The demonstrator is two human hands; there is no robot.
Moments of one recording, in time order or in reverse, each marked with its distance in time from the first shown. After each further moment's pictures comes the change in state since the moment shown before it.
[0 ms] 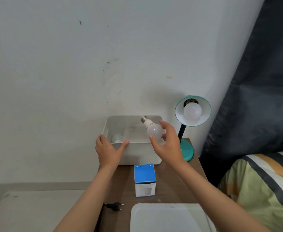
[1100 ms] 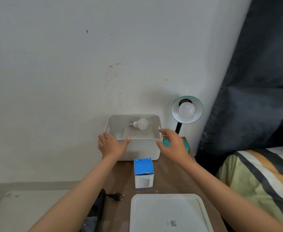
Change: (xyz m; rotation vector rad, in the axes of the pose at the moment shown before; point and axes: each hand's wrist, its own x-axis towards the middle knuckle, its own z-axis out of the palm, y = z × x) left_hand -0.007 0.021 -0.017 0.203 -0.129 -0.067; right_hand -0.024 -0.020 -0.043 -0.158 -0.209 0.087
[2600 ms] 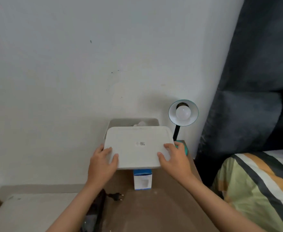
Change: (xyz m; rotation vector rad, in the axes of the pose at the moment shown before) left_hand -0.085 -0.036 -0.053 -0.187 0.077 0.302; right_hand -0.054 -0.002 -0.007 -0.148 0.078 0.123
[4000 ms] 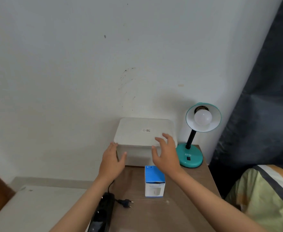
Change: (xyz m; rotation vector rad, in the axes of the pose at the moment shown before) left_hand 0.054 -0.052 0.034 -0.020 -0.117 -0.049; right_hand 0.058 -0.026 0.077 0.087 -0.033 -0.226
